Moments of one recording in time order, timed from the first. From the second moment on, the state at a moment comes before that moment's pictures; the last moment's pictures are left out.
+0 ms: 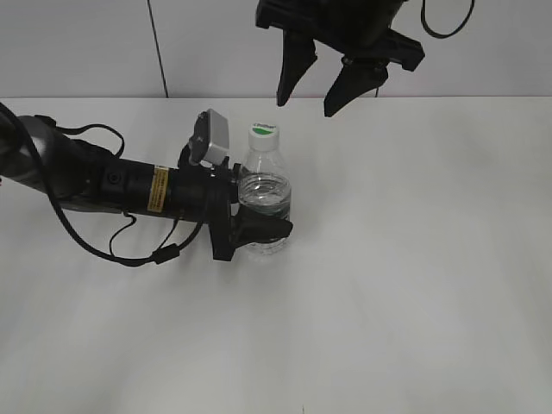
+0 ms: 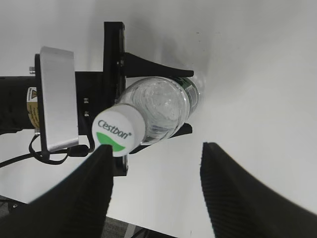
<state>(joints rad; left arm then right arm) -0.30 2.29 -1.20 1.45 -1.06 -0.66 0.54 1.96 -1.86 0.27 1.22 0.30</state>
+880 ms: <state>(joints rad) -0.30 2.31 -1.20 1.43 -1.07 -0.65 0.60 1.99 -1.86 0.26 1.19 0.30</state>
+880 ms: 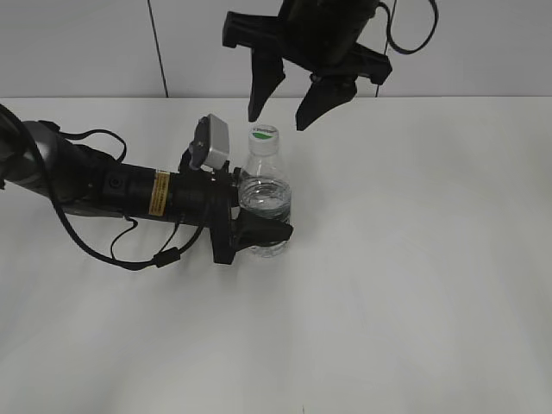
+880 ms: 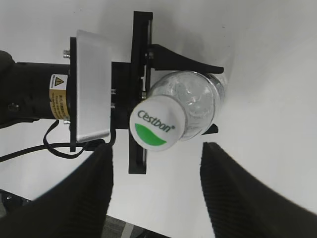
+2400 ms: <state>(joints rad) -0.30 2.31 -1.20 1.43 -1.07 -0.65 0.62 2.07 -1.86 0.26 1.14 0.30</state>
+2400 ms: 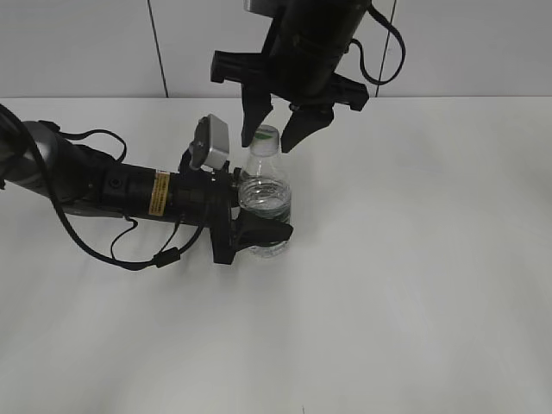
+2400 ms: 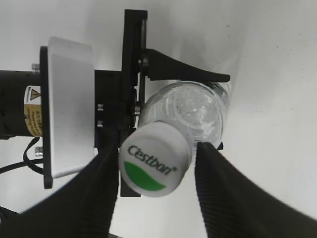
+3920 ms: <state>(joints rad) -0.30 2.31 -1.20 1.45 -1.07 -0.63 0.62 2.07 -1.87 0.25 1.17 -0.42</state>
